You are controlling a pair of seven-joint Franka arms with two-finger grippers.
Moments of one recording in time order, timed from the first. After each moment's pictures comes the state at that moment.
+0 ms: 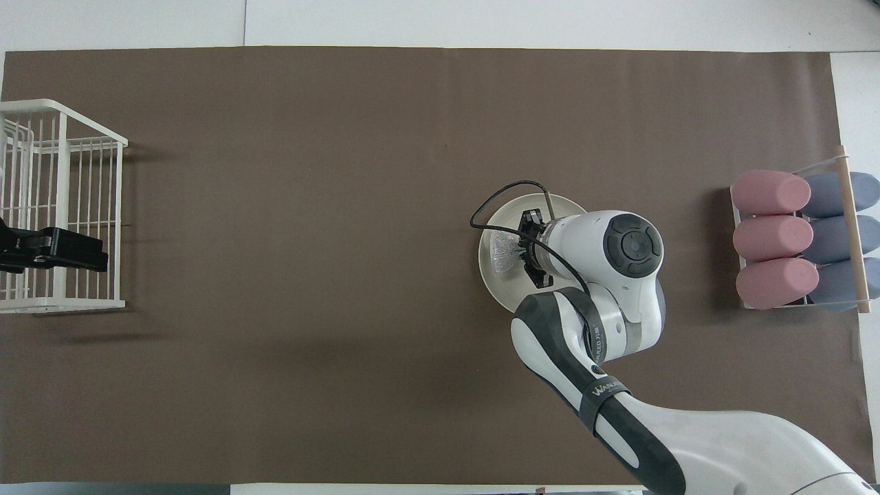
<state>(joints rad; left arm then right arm) -0.03 -0.15 -0.02 -1.71 0.01 1.50 -0.02 0.33 0.24 -0.01 -2.17 0.24 2.52 1.53</state>
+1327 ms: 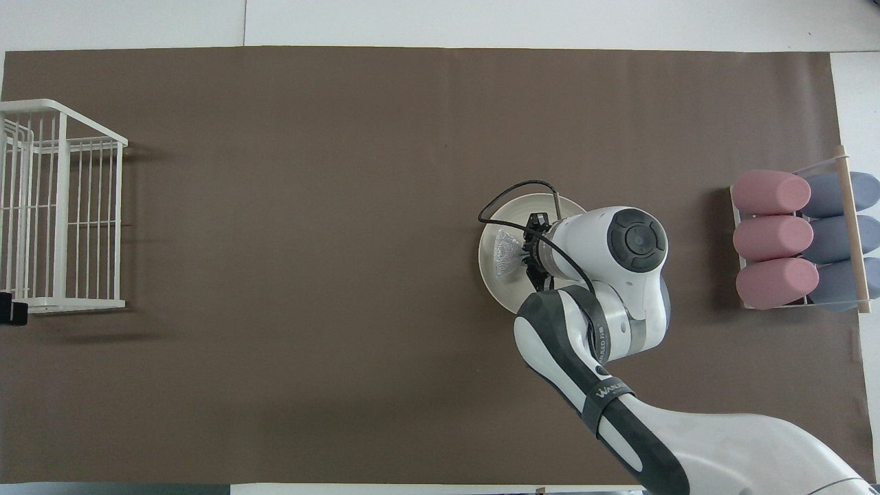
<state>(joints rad) 0.00 -0.29 -0.01 -1.71 0.01 1.37 -0.02 0.46 0.24 -0.01 -2.18 0.24 2.57 1.81</state>
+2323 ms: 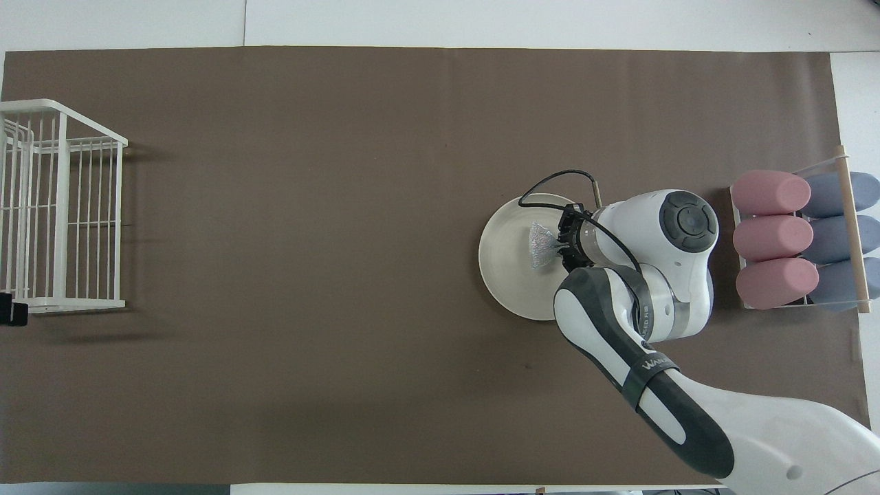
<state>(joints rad) 0.00 -0.29 -0.01 -1.71 0.01 1.37 -0.02 0.26 0.22 -0.01 -2.18 0.24 2.46 1.54</state>
